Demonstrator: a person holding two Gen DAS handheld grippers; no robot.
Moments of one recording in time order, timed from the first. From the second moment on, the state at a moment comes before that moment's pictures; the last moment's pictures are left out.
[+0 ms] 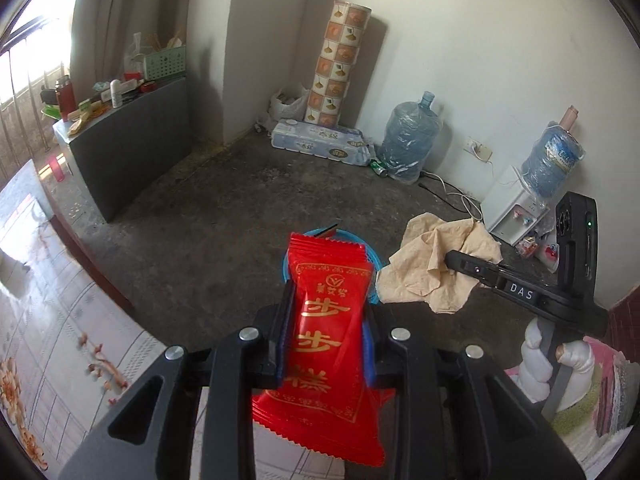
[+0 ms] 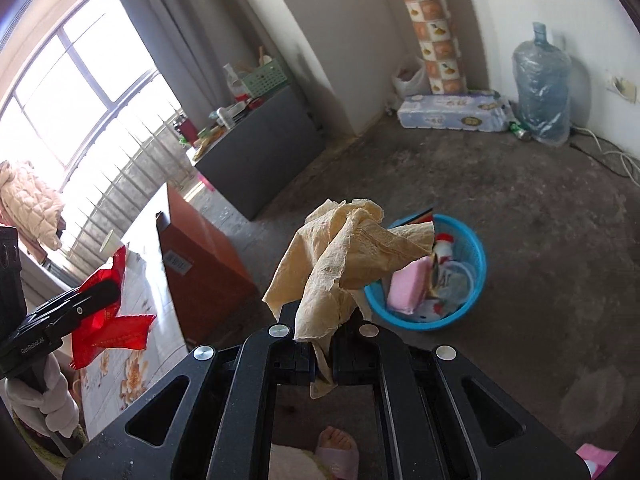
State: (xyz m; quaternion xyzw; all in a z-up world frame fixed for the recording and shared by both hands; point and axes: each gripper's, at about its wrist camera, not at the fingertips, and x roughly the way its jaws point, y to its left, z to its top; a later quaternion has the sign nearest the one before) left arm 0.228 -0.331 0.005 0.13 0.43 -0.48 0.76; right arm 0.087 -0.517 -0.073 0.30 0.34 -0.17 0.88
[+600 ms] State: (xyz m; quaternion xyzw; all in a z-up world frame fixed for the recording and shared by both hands) left arm 0.298 -0.565 -0.180 0.16 0.58 -0.44 0.67; right arm 0.139 -0.643 -0.215 0.37 0.40 -0.26 0.79
